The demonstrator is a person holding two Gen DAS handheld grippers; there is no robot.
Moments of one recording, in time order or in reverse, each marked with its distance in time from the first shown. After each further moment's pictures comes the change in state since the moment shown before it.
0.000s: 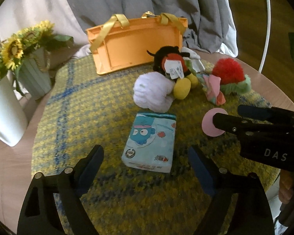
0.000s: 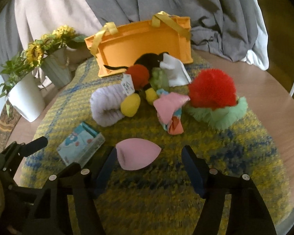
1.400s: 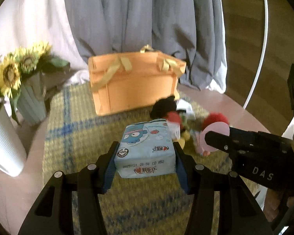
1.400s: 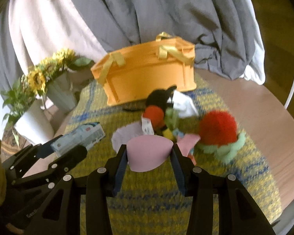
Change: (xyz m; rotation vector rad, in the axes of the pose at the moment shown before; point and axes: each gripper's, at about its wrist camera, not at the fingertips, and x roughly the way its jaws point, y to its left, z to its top) left arm -0.043 0.043 0.080 -0.061 -0.144 -0.135; right arm -0.038 0.034 0.060 0.059 -0.078 -0.023
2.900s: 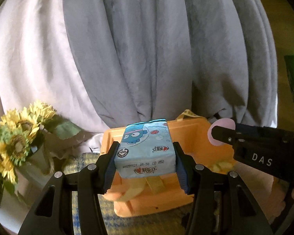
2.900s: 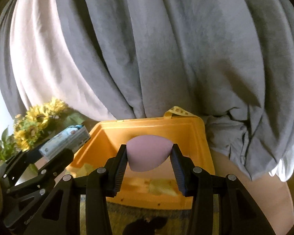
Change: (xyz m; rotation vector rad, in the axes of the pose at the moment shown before) left arm 0.110 0.023 0.176 -0.025 -0.235 0.274; right arm 0.100 -0.030 0.223 -0.146 -0.187 0.127
